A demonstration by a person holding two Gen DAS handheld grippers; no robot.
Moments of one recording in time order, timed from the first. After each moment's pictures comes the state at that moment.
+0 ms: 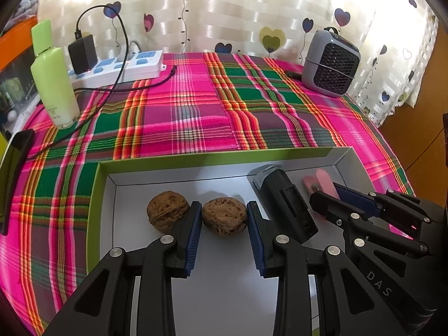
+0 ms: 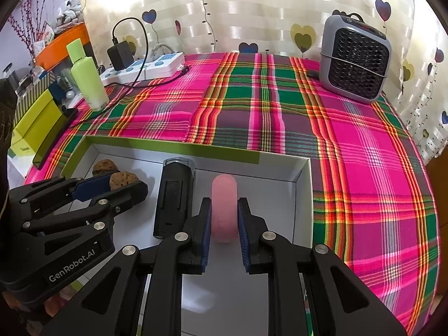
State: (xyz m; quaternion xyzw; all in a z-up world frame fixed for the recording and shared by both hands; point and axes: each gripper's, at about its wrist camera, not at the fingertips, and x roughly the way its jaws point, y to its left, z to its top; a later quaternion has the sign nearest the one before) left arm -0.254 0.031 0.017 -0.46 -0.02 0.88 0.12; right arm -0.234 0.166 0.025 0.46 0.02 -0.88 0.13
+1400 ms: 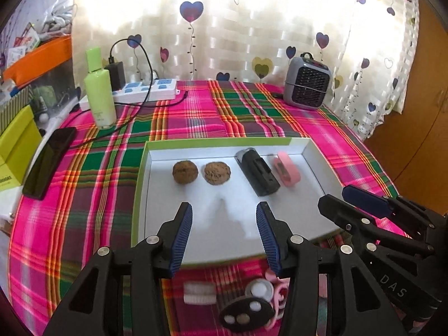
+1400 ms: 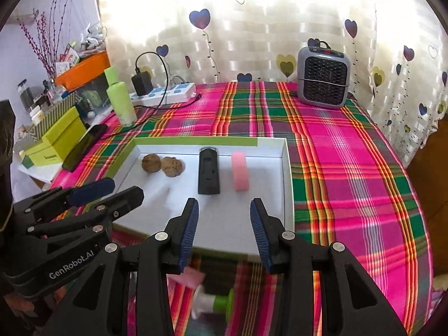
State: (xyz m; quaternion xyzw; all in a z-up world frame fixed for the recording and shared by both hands) left arm -0.152 0.017 0.060 -0.39 -0.02 0.91 0.11; right arm -0.138 0.171 0.064 0.39 -0.02 -0.91 0.12
